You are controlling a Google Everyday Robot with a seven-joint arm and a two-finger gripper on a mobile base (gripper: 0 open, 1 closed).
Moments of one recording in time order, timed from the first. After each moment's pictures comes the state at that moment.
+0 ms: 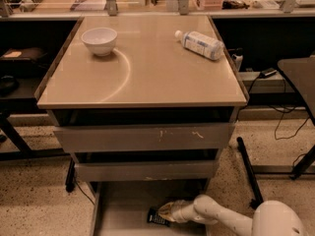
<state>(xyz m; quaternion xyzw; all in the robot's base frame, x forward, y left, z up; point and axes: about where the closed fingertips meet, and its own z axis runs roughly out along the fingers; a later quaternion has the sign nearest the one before) 0.510 -0.032 0.122 -0.51 0.75 0.28 0.32</state>
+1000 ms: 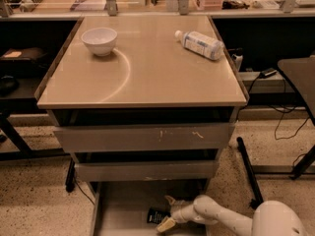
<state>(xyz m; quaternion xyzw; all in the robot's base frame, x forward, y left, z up) 0.510 -0.031 0.122 -0.51 0.75 0.28 0.32</state>
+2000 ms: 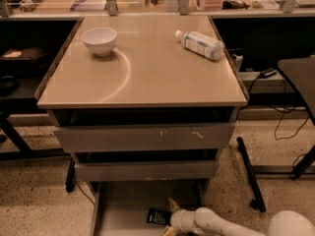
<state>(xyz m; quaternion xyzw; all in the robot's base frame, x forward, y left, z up) 0.481 -0.034 0.124 -0.53 0.73 0.22 0.36</state>
